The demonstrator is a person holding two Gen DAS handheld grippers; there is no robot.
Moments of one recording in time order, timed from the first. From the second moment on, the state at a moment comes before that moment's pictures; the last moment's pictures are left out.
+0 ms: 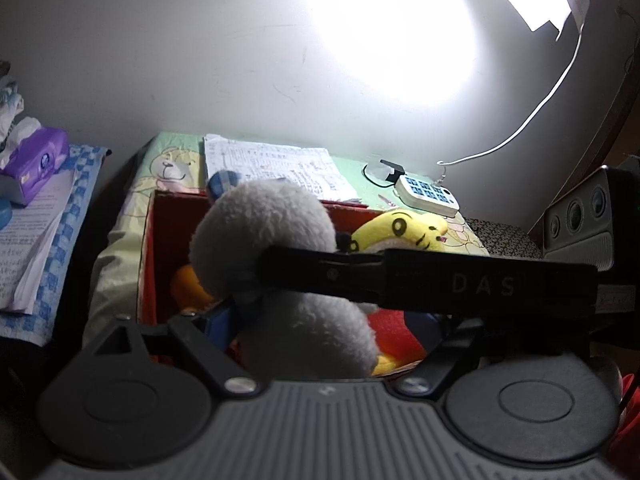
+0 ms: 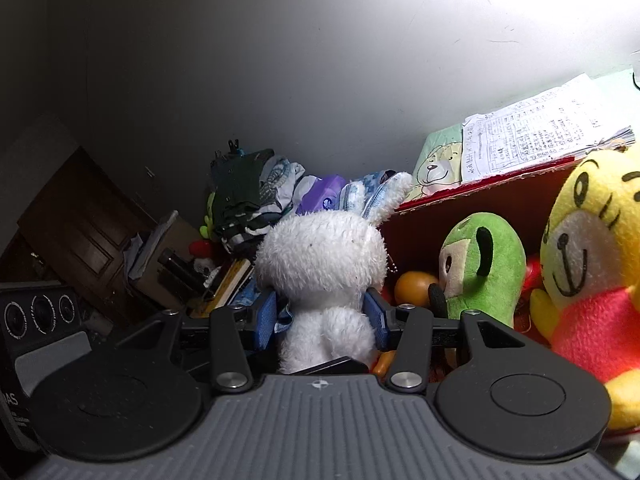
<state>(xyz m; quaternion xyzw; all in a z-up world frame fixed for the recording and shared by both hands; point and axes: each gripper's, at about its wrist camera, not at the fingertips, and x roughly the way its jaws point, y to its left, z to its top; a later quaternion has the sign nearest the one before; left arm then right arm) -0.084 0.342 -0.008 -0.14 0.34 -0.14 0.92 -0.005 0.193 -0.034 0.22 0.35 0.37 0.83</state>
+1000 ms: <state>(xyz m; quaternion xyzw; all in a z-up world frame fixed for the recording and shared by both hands) -0.034 0.315 -0.054 -0.11 0.42 -0.19 0.88 0.015 0.164 -0.078 0.23 0.39 0.27 0.85</state>
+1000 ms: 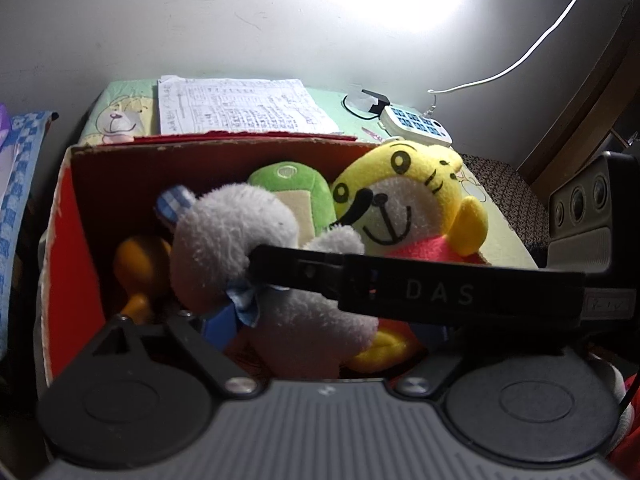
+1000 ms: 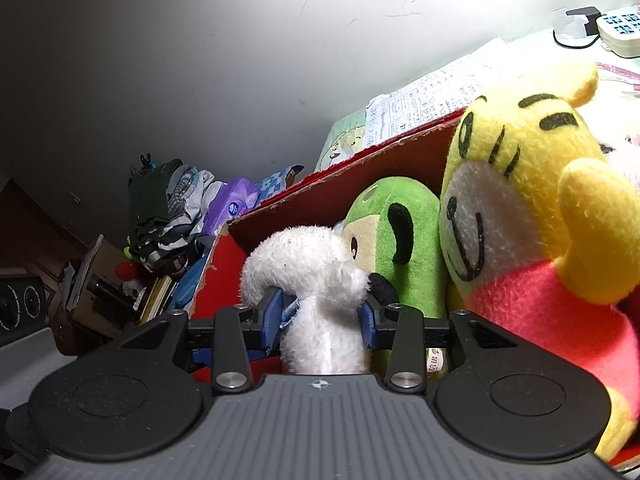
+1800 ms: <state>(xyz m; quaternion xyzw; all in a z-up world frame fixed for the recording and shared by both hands) -0.032 0.315 -0.064 0.00 0.46 -0.06 0.89 0.015 0.176 -0.095 0.22 0.40 0.30 0.84</state>
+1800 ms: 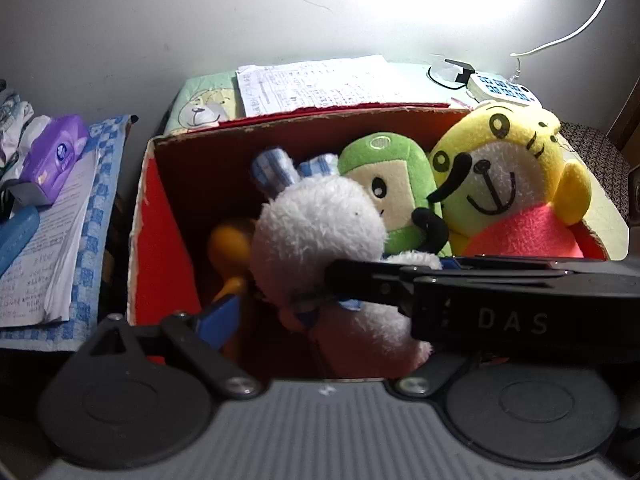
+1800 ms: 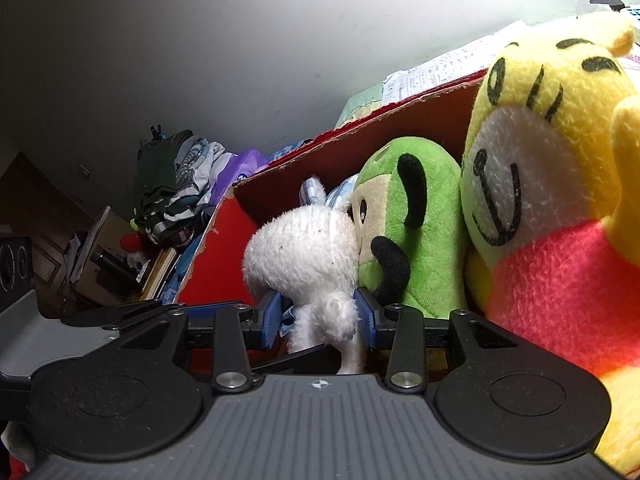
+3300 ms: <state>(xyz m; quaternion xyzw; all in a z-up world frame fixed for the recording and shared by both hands) -0.030 0.306 -0.074 0.03 0.46 -0.05 0.89 0.011 0.168 -0.100 0.23 0.39 0.32 0.83</state>
